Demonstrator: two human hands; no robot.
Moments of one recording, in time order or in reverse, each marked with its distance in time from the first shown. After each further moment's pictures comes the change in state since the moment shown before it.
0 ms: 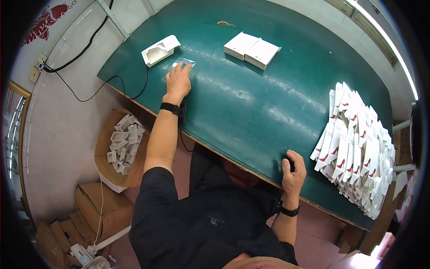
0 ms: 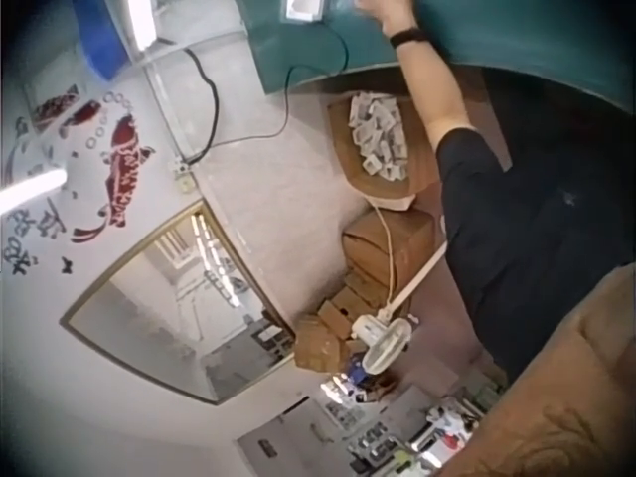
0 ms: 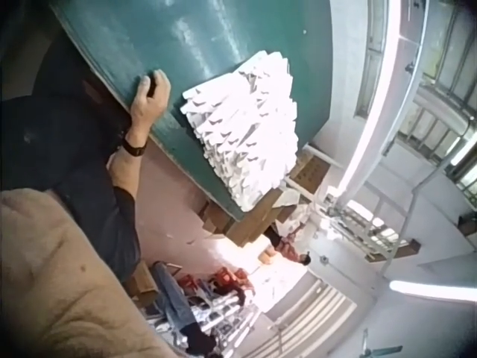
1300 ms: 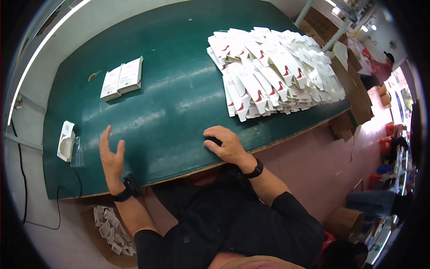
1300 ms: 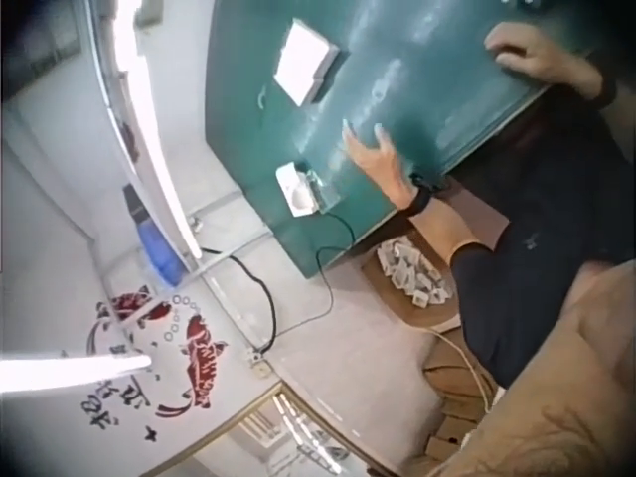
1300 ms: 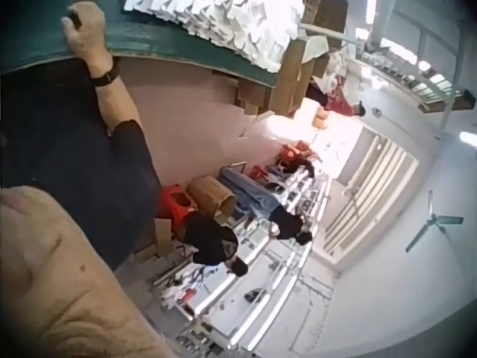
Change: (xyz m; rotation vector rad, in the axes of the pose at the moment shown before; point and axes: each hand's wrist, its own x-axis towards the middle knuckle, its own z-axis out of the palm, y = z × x) left_hand -0.055 0.103 -0.077 -0.788 -0.093 0.328; right_hand -0.002 -0.004 -0.006 -0.074 0.107 -0.076
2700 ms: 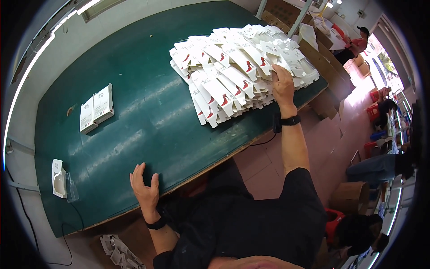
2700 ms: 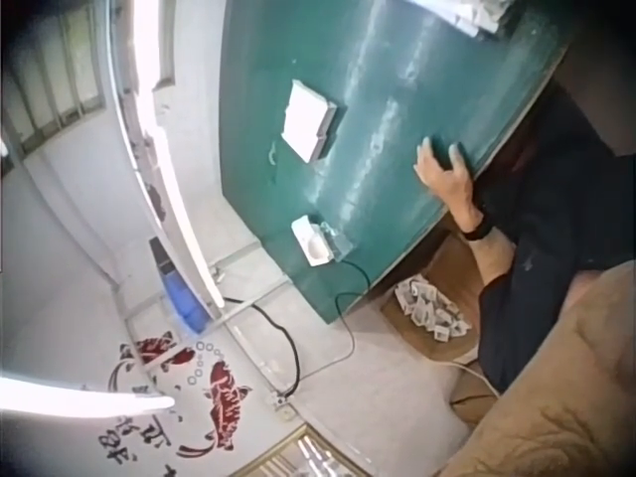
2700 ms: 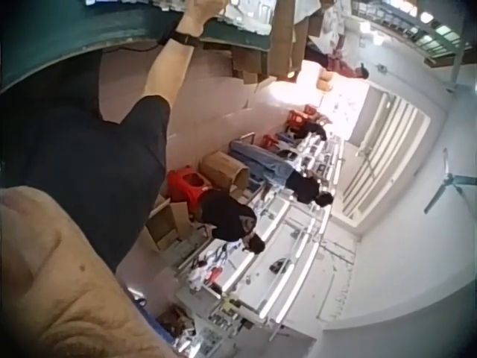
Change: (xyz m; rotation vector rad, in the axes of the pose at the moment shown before) left_hand -0.085 0.066 0.100 -0.055 -0.147 0.047; right_hand 0.036 0.104 -0.277 -0.986 0.598 0.010
